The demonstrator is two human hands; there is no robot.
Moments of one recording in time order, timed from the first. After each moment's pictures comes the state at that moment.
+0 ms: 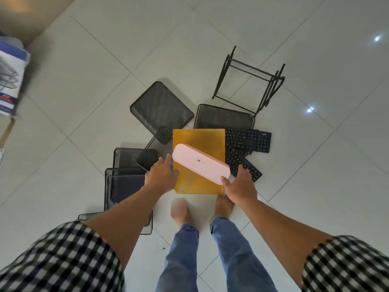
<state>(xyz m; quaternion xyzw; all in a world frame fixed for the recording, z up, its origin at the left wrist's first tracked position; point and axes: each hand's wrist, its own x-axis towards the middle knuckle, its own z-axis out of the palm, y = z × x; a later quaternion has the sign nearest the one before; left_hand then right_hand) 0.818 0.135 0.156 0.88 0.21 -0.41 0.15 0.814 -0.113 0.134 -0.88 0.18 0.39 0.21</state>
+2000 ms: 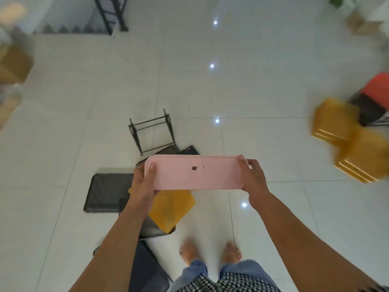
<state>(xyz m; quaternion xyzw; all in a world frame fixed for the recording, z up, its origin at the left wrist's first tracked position) 0.774 0.072 0.400 0.67 0.08 -0.32 0.67 0.623 -0.178 0.414 -0.59 0.57 -0.07 0.57</state>
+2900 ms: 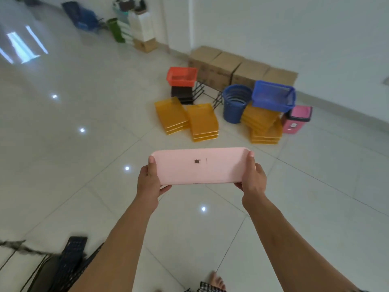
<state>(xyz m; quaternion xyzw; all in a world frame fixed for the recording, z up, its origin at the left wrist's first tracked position) 0.351 -0.371 0.482 0.67 -0.19 -0.52 0.50 0.103 -0.391 0.476 -0.15 0.72 -0.48 0.48</state>
